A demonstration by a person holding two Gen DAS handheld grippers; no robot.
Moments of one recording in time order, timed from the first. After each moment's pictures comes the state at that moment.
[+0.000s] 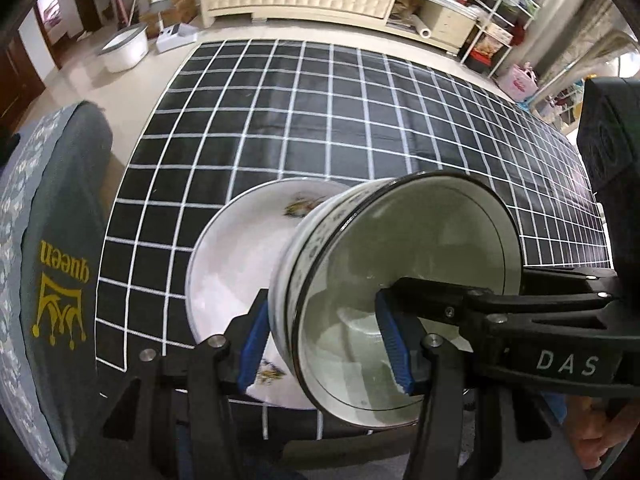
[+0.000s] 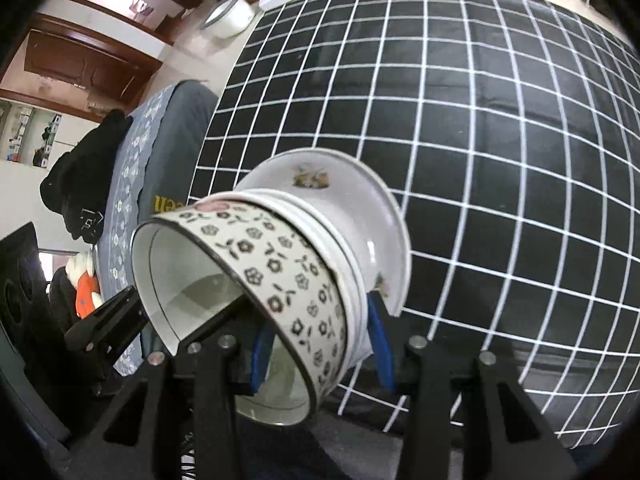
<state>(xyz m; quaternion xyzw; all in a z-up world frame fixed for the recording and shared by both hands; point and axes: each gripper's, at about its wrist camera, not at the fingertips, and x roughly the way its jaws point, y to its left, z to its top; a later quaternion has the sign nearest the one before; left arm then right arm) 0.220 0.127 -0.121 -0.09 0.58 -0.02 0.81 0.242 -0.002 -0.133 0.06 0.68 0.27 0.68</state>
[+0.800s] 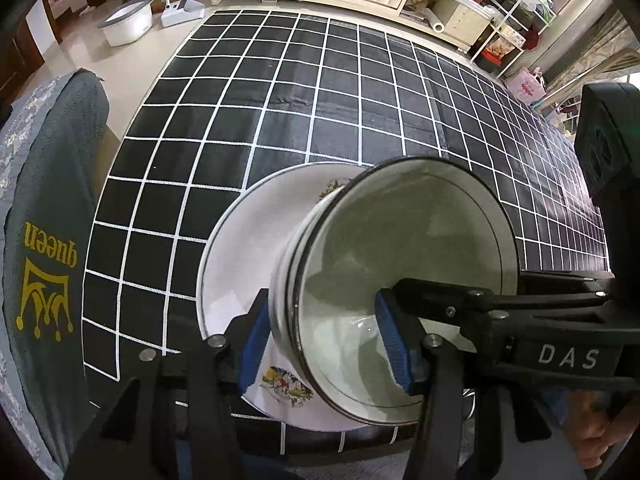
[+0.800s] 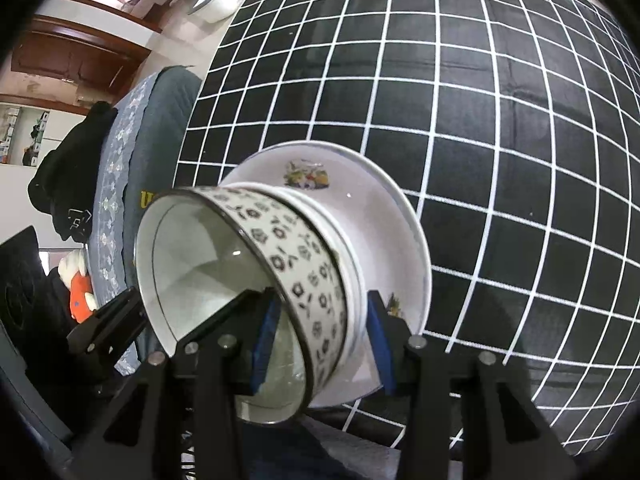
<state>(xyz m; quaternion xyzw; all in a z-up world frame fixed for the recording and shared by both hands) 0.230 0.149 -0.153 -0.12 0.60 -0.02 0.79 0.256 0.010 -0.154 0.06 0.70 0.26 0.66</state>
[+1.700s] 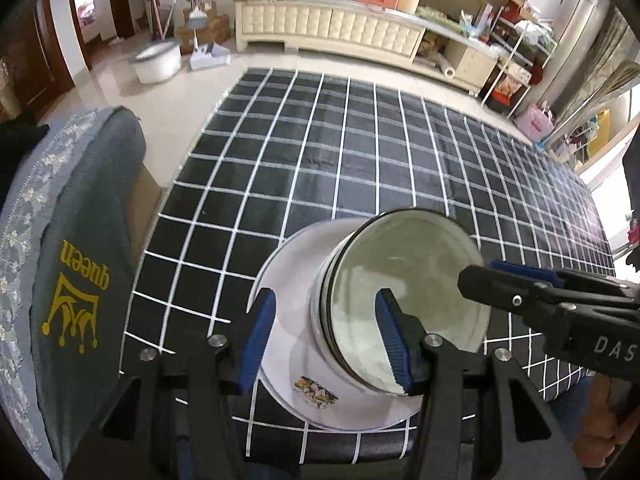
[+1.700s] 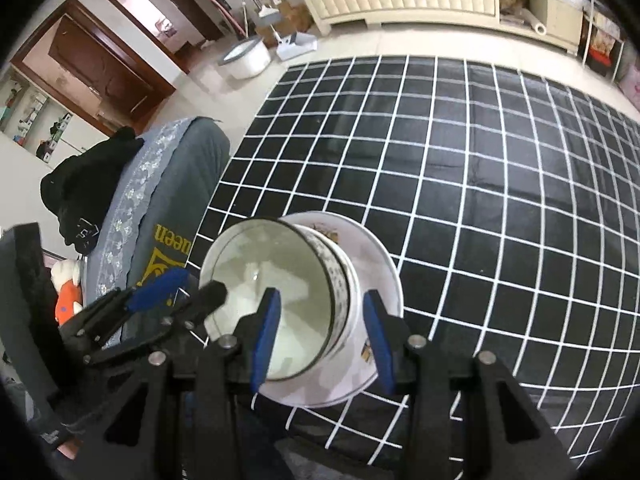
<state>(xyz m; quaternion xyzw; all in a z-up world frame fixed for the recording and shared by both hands) 0.205 0.160 -0.105 -0.10 0.52 0.03 0.85 0.227 -0.011 -0.083 0.03 0.57 0.28 0.77</state>
